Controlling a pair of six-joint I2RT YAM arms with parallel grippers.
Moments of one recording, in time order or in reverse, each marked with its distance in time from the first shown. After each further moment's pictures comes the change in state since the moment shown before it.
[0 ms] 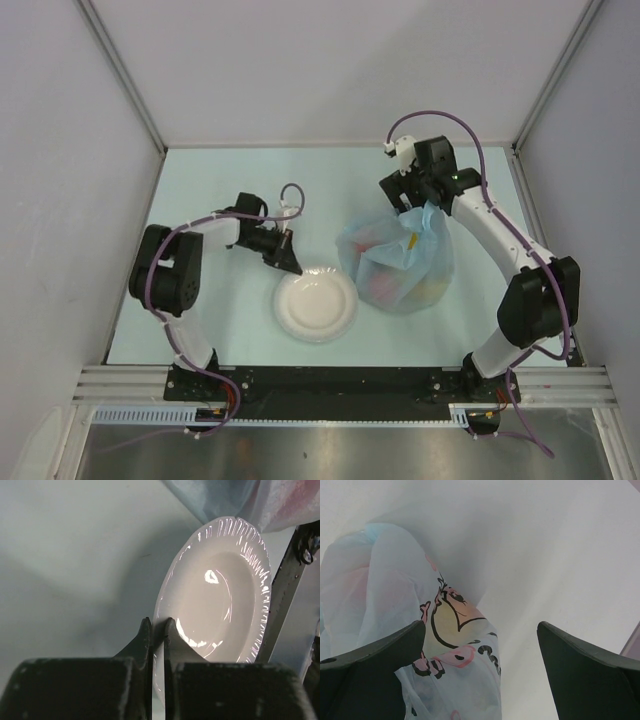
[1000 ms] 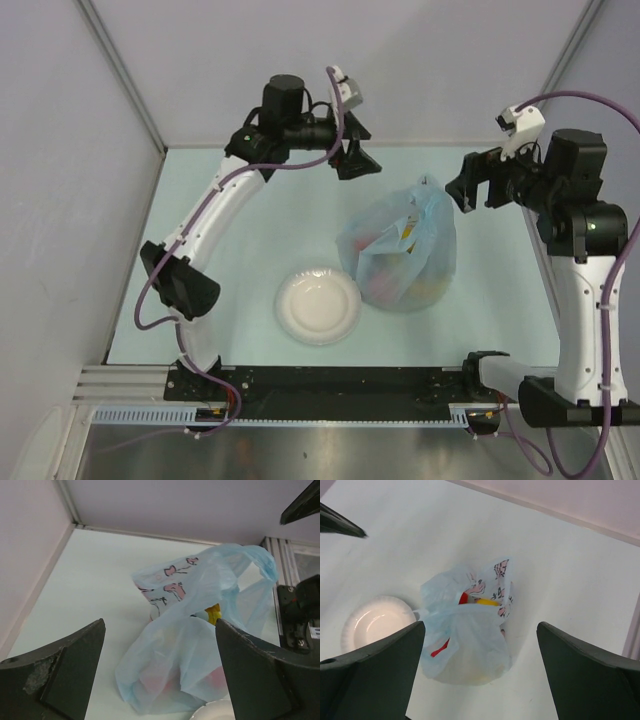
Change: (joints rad) left arm -0.320 0.053 1.080 -0.019 -0.039 -0.085; right arm -0.326 -0.452 0.254 -0.347 -0.438 0.174
